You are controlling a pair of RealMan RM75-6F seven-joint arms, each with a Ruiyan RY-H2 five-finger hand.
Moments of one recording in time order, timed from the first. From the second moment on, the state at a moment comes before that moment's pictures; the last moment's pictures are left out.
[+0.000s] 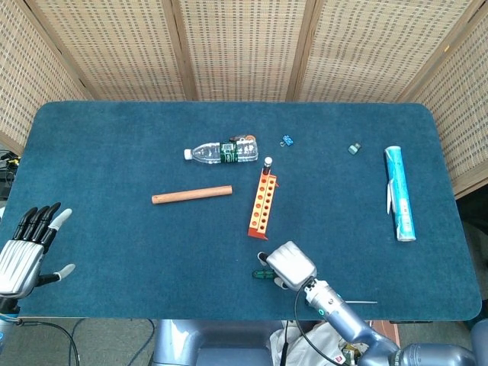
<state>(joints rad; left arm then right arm) -0.14 -1.13 0.00 -1.58 1.65 1.53 0.00 0.62 -1.56 0.01 -1.67 -1.38 1.02 -0.57</state>
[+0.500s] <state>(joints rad) -0.15 -1.12 0.00 -1.57 1.63 1.51 -0.02 0.64 -1.67 0.06 -1.62 -1.18 0.99 -0.68</state>
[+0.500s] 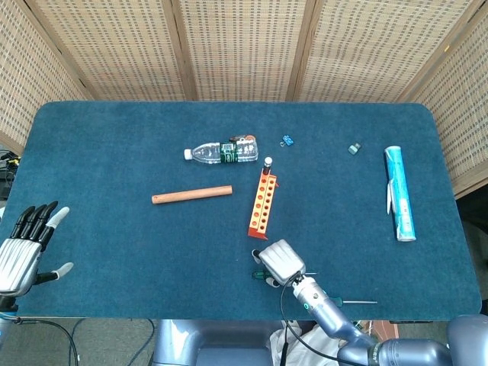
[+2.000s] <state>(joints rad) -0.15 -1.12 0.00 -1.58 1.63 1.51 -0.01 0.66 -1.72 0.05 -1.64 -0.97 1.04 -0.74</state>
